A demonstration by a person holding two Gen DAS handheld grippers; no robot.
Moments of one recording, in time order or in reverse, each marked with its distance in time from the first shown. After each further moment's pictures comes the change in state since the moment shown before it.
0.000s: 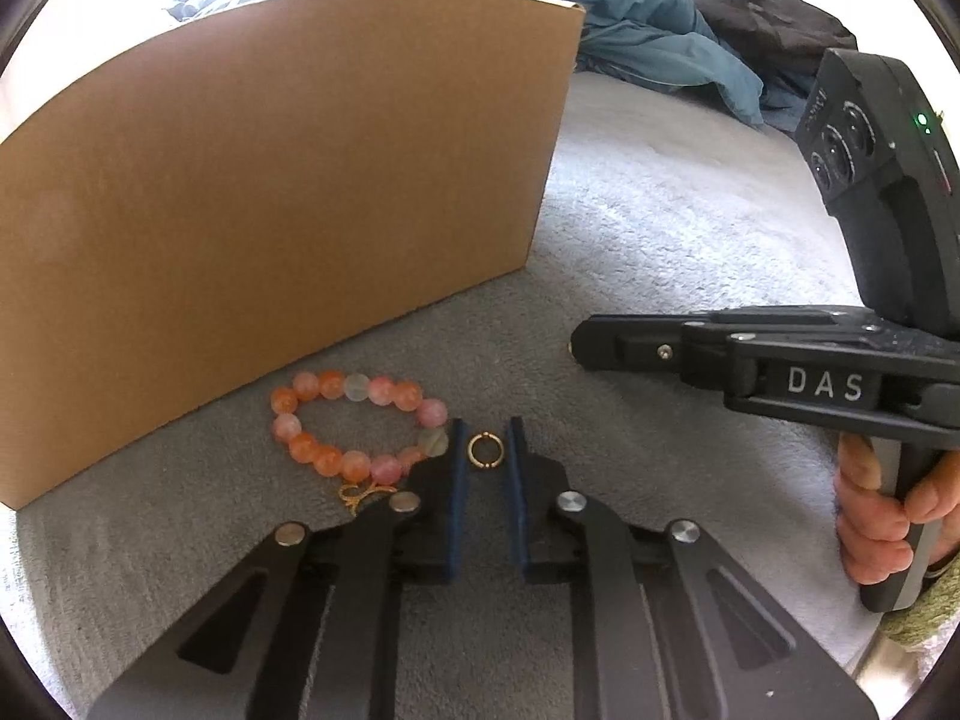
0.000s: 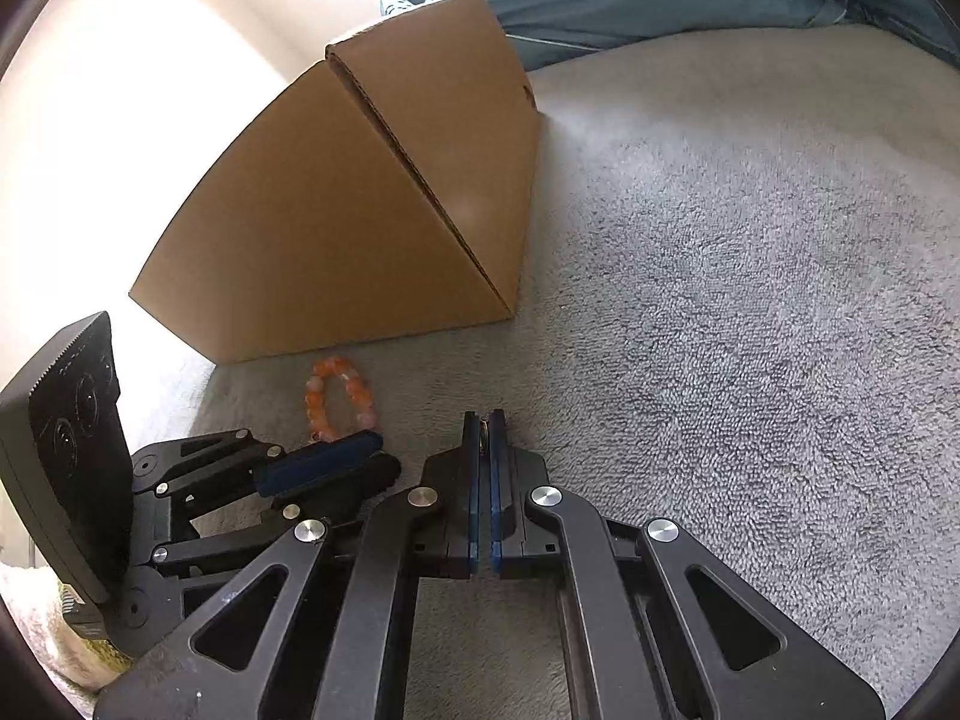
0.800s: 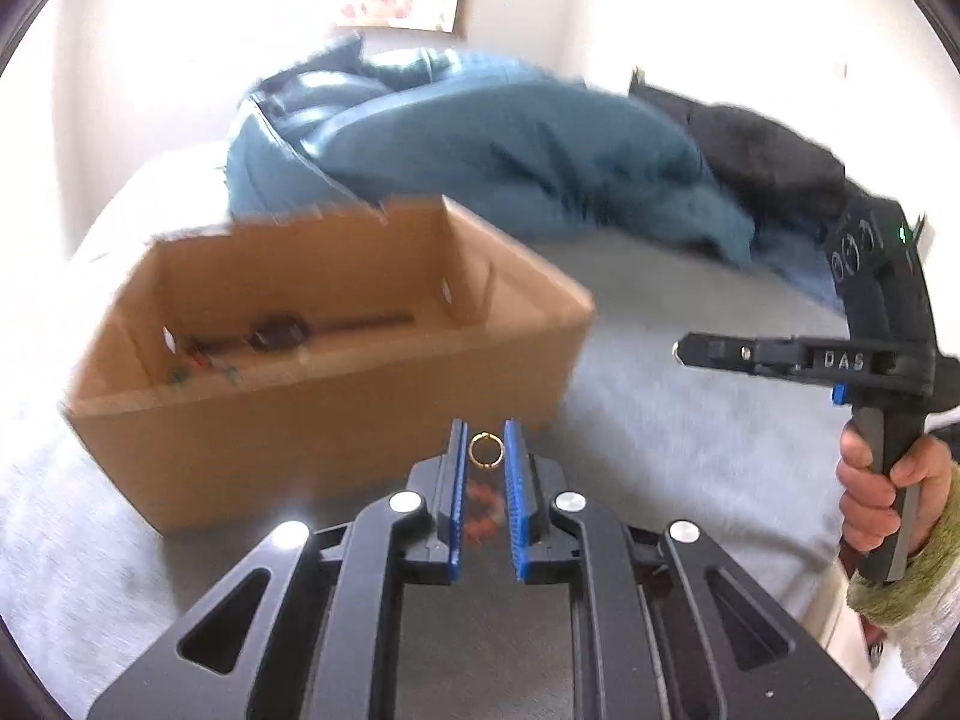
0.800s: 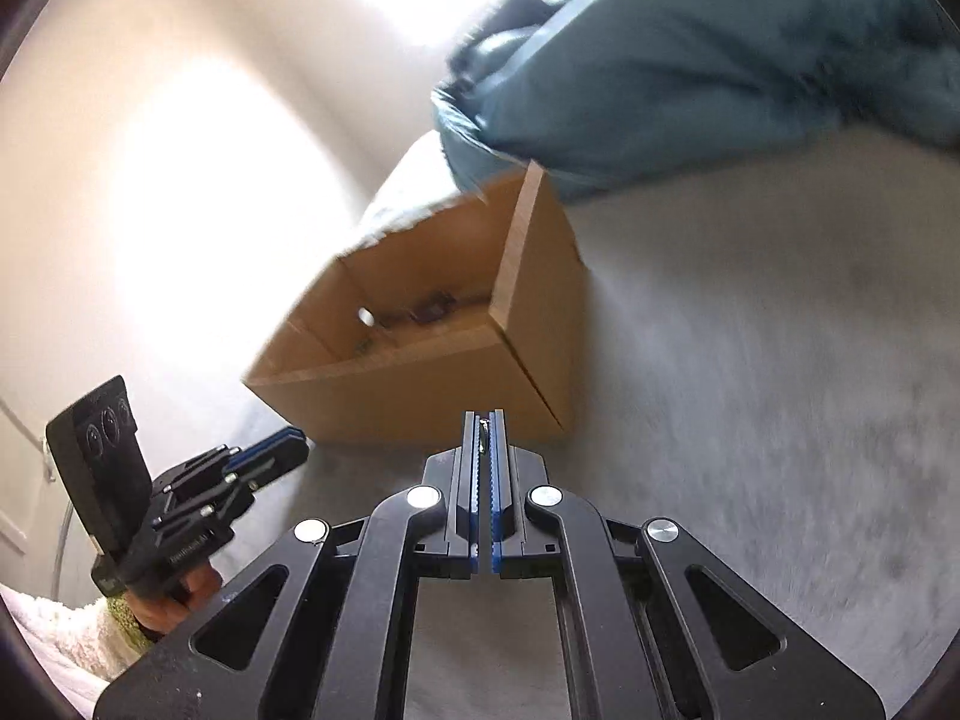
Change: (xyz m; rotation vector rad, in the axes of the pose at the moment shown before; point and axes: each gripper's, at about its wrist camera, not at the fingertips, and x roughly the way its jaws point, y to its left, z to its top) left arm -0.145 0.042 0.005 -0.116 -0.306 0.011; right arm -0.120 0.032 0.040 -0.046 -0.184 0.068
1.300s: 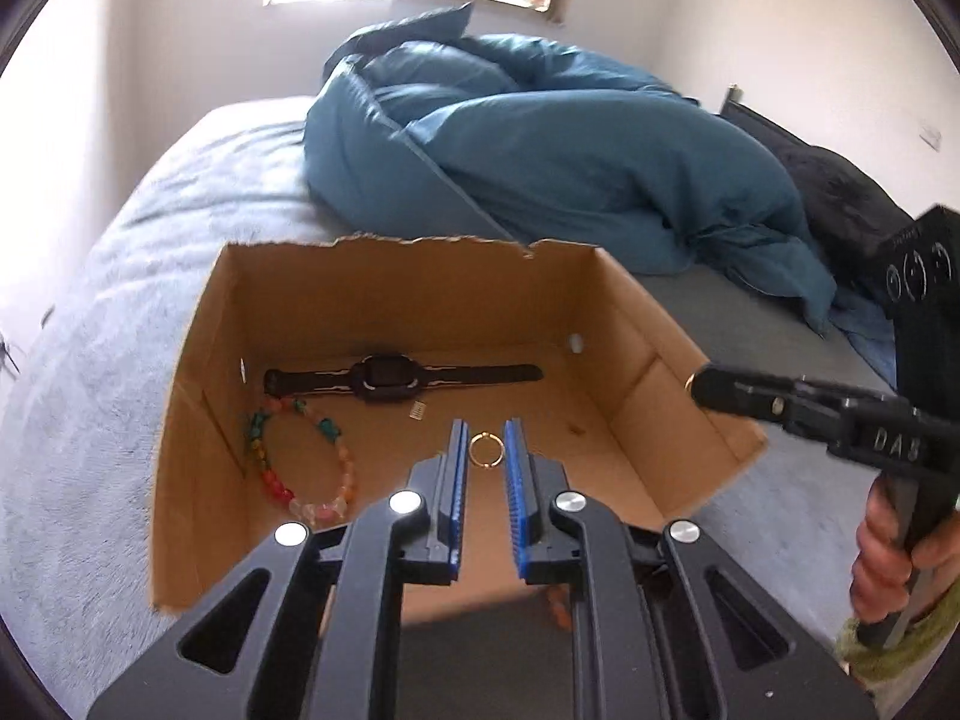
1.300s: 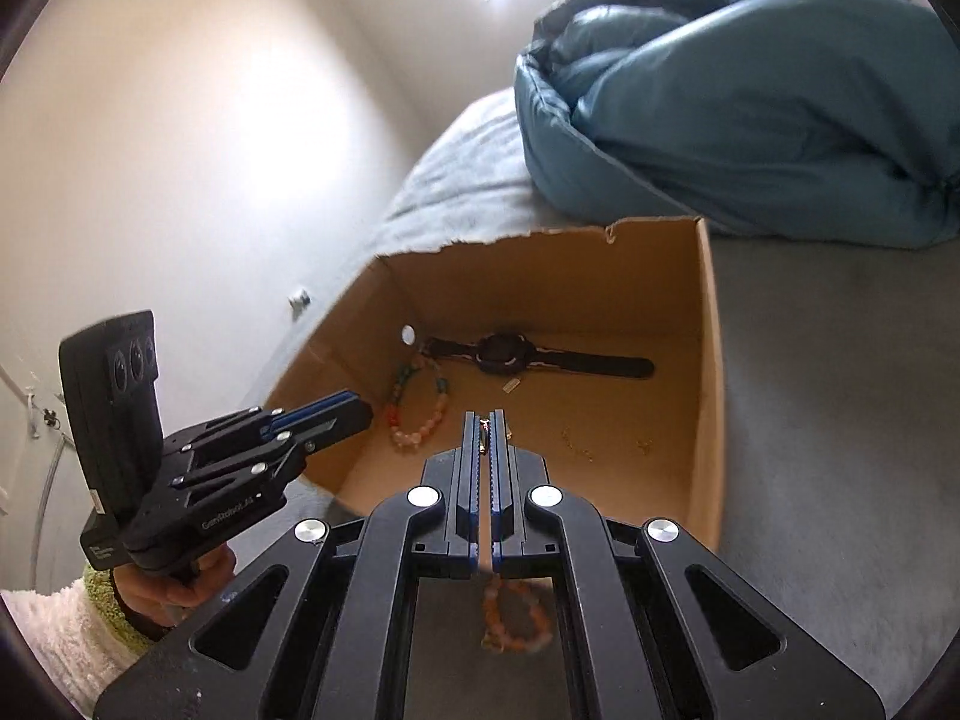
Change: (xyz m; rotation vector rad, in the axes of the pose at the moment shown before) left arm 0.062 0.097 0.064 -0.167 0.104 0.102; right arm 0.115 0.060 0.076 -0.130 0.143 0.011
